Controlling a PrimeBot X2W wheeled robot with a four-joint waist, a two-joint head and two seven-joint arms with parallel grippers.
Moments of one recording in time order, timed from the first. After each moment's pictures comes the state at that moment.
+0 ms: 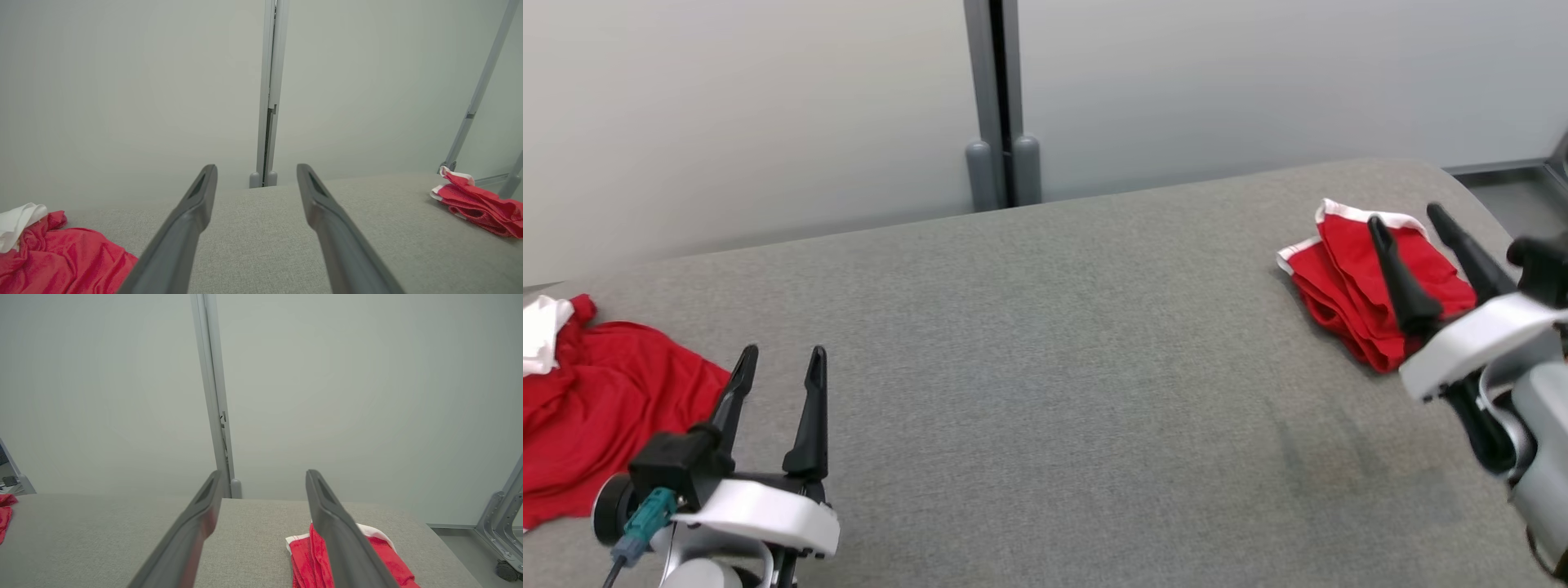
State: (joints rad) left arm -0.09 0.19 -0.13 0.14 -0.34 0.01 -0.19; right arm -0.65 -0.52 0.68 0.64 0.80 0.13 -0.25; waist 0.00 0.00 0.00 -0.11
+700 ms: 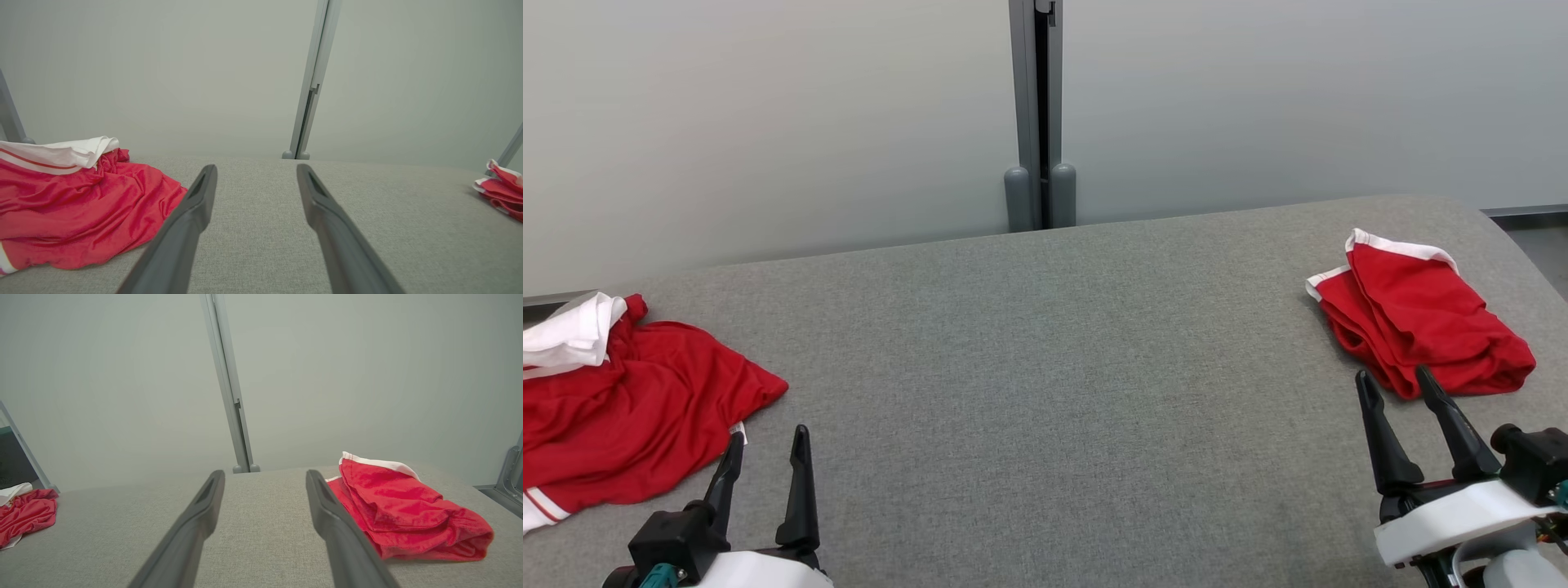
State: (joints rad) left arm 0.03 0.15 -0.09 0.22 -0.35 0.04 -0.26; right arm -0.12 -0.32 0.26 0.33 0.50 0.13 -0.26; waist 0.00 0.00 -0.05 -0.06
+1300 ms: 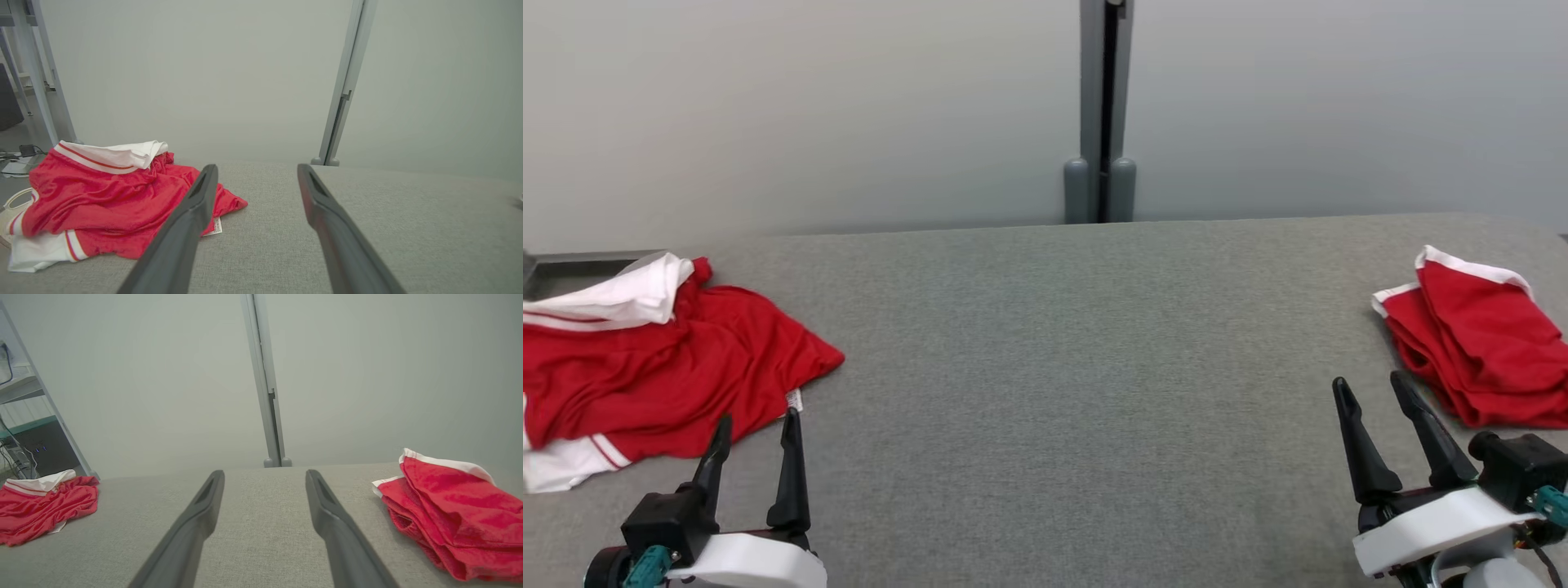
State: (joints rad) left arm 0.00 0.16 -0.08 0.22 -0.33 0.05 -0.26; right arm -0.10 -0.28 0.25 0.28 0.48 0.13 -0.23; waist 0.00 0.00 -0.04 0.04
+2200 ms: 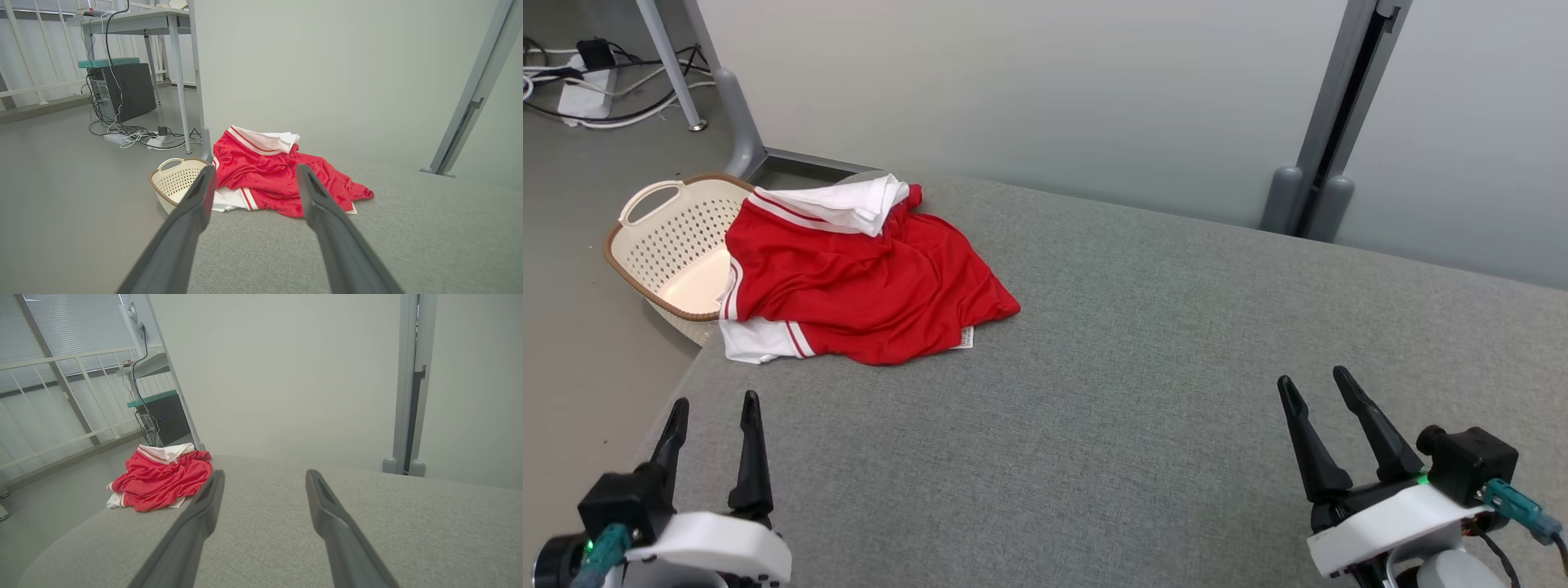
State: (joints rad) left arm 0.02 0.21 -0.06 0.15 -0.34 0.10 -0.20; right arm -0.13 -0.25 0.35 0.28 0.50 0.13 -0.24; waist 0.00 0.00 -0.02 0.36
